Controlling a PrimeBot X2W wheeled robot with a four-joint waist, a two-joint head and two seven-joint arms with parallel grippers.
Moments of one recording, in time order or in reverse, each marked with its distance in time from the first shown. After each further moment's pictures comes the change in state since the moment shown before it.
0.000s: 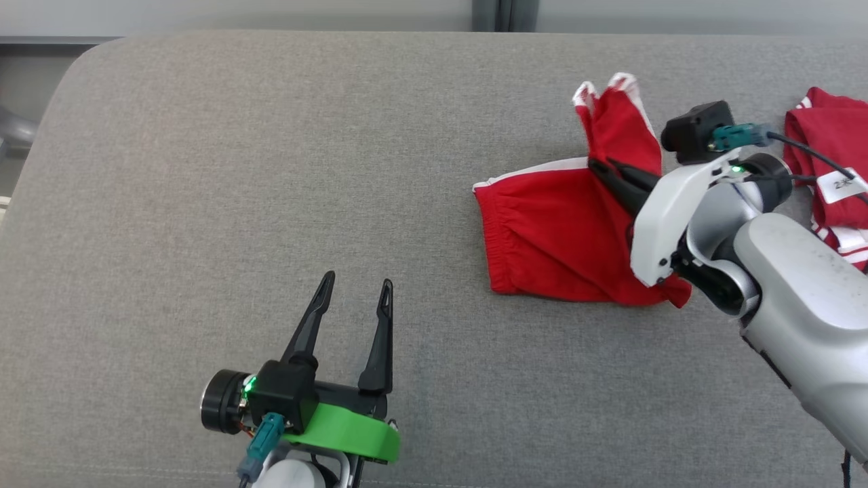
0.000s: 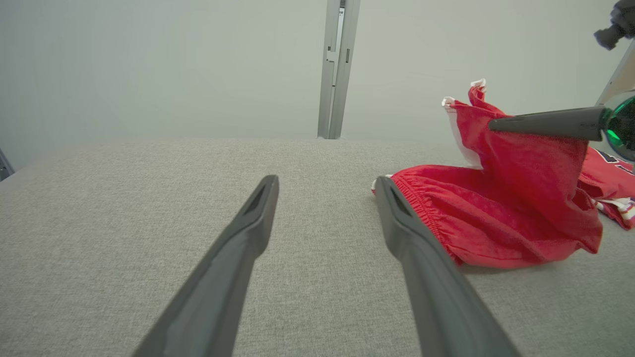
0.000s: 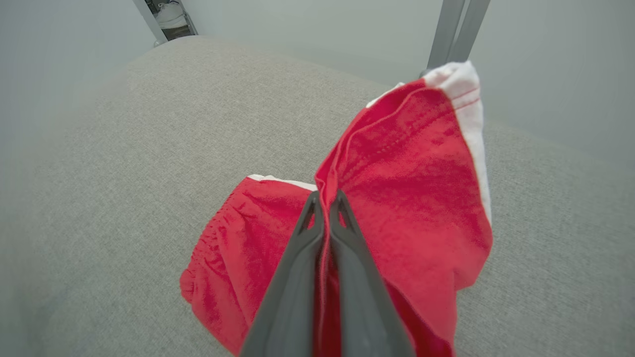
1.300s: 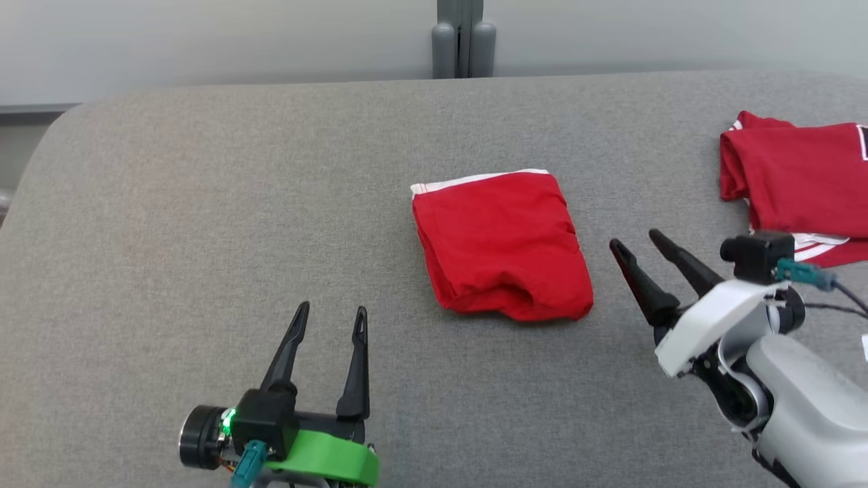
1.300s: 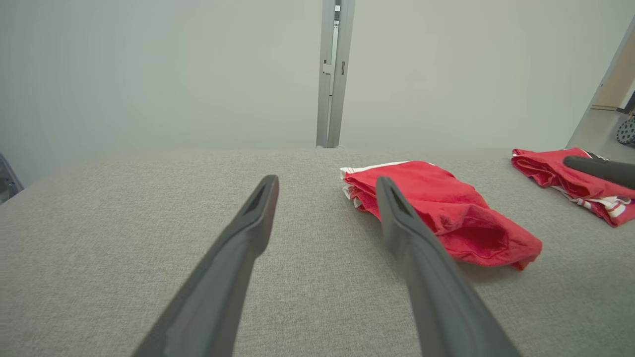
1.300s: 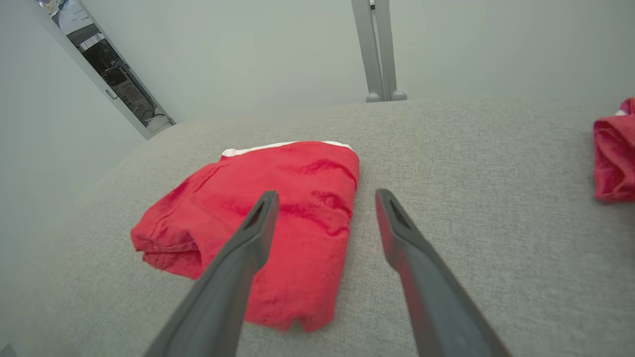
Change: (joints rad) left arm 0.074 0.000 0.052 -0.001 0.030 0.009 0.000; right arm 0.274 0.001 -0.043 0.043 0.159 0.000 -0.393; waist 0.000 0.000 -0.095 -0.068
